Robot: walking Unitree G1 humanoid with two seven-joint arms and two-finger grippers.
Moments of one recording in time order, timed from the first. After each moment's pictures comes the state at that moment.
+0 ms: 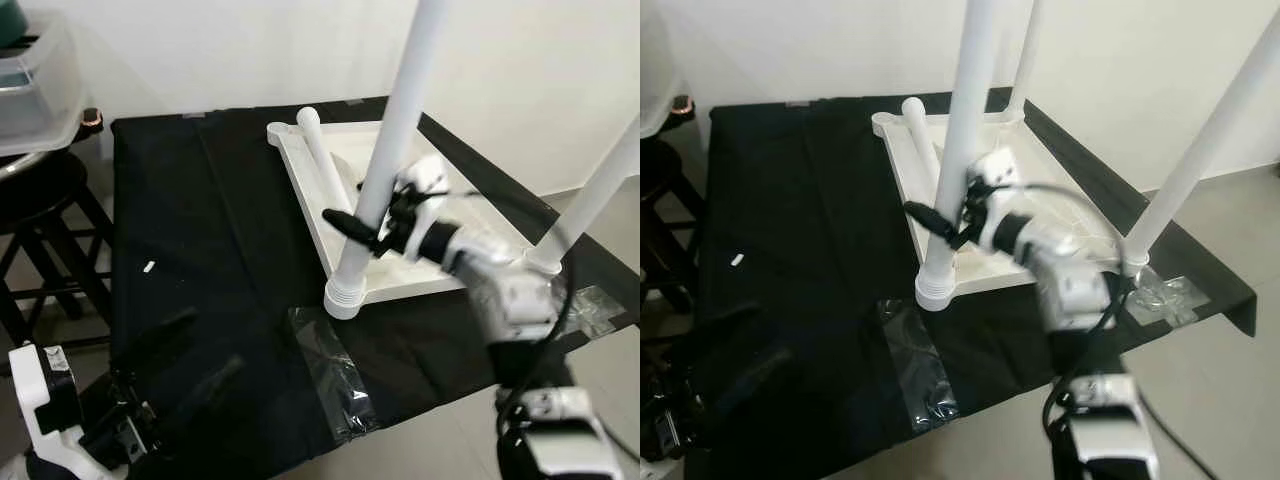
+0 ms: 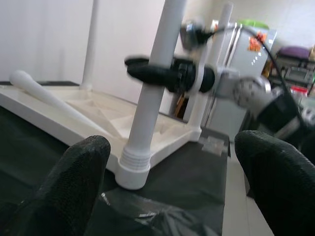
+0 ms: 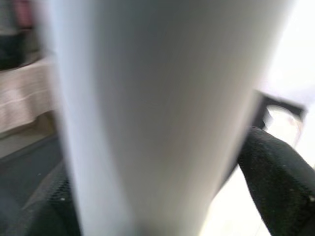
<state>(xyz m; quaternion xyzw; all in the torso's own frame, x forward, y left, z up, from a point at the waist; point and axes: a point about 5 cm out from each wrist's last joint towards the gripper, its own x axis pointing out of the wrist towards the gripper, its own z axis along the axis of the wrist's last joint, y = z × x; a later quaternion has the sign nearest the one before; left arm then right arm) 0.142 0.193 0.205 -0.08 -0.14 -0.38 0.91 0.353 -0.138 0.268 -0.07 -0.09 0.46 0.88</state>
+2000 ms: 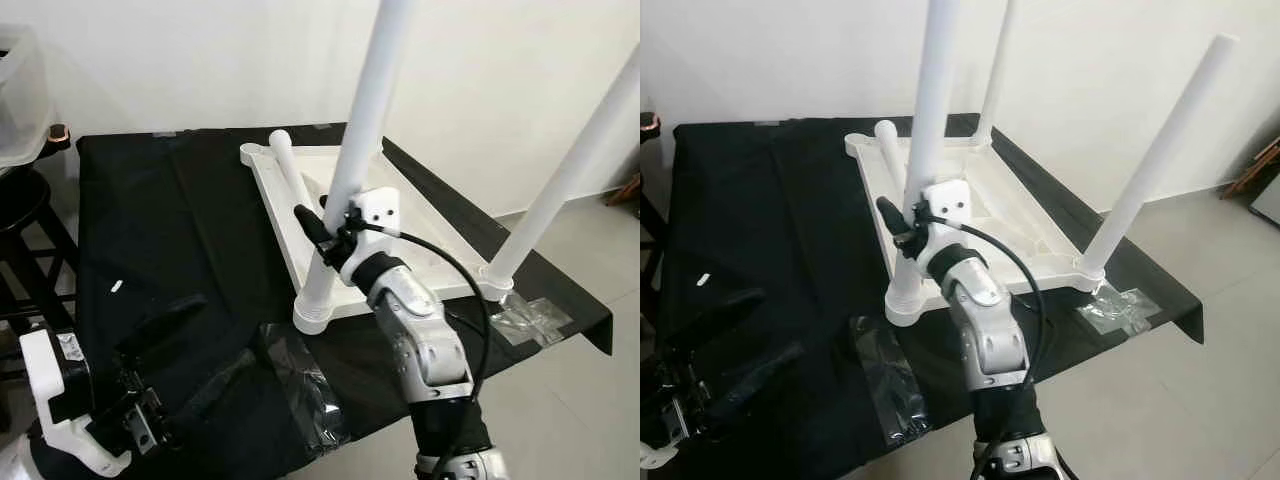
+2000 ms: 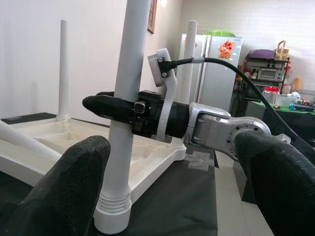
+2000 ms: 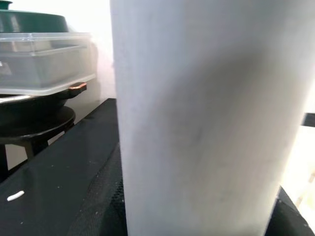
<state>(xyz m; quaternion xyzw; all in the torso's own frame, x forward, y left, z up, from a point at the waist) 0.150 0.183 0.217 -0.06 -0.17 -0.41 0.90 0.329 -0.063 0.212 0.04 -0.08 0.26 0.96</state>
